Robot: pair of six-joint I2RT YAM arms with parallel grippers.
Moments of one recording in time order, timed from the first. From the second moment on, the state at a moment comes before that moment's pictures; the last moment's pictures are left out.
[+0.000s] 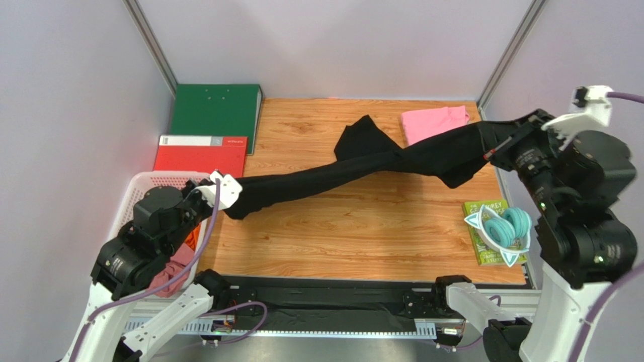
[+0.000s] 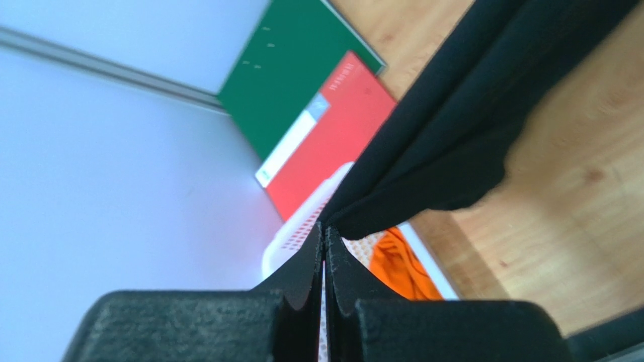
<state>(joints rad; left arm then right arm) -0.56 0.62 1.20 -1.04 -0.32 0.69 0.07 1.00 1.92 -1.07 -0.01 0.53</state>
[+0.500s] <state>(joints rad) -0.54 0.54 1.06 -1.04 -0.37 0.71 0.07 1.06 1.90 -1.16 0.01 0.53</state>
